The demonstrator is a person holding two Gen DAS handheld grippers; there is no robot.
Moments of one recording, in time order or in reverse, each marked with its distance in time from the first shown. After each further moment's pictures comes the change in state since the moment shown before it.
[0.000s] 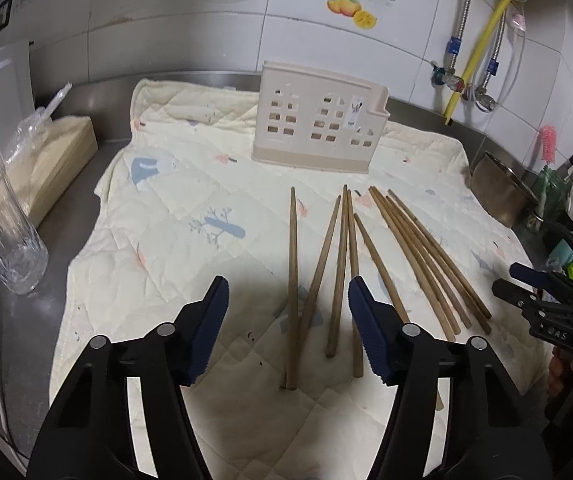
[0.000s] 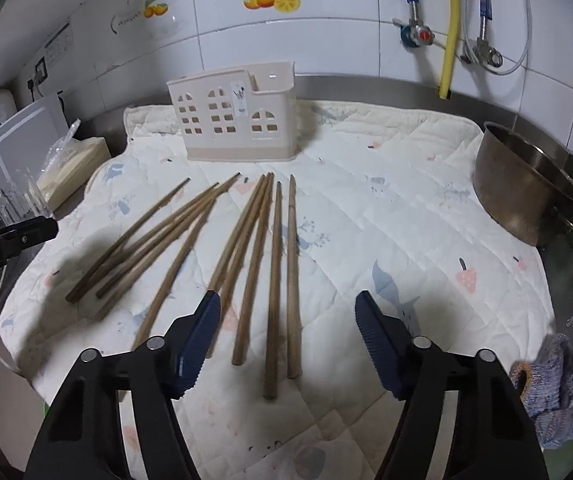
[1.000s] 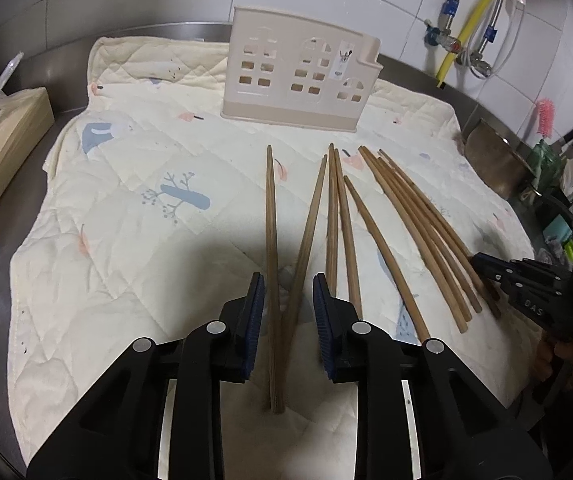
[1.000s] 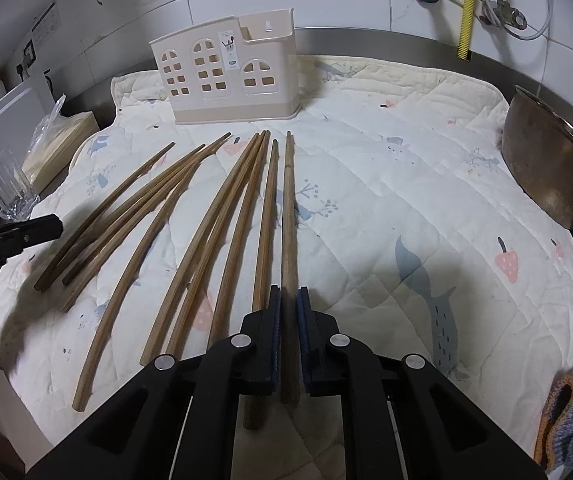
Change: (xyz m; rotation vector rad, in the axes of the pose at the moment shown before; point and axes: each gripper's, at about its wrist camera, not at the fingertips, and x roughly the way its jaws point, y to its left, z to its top) left arm 0.055 -0.003 -0.002 0.027 0.132 -0.080; right arm 0.047 -0.007 -0.004 0.002 0.100 0.024
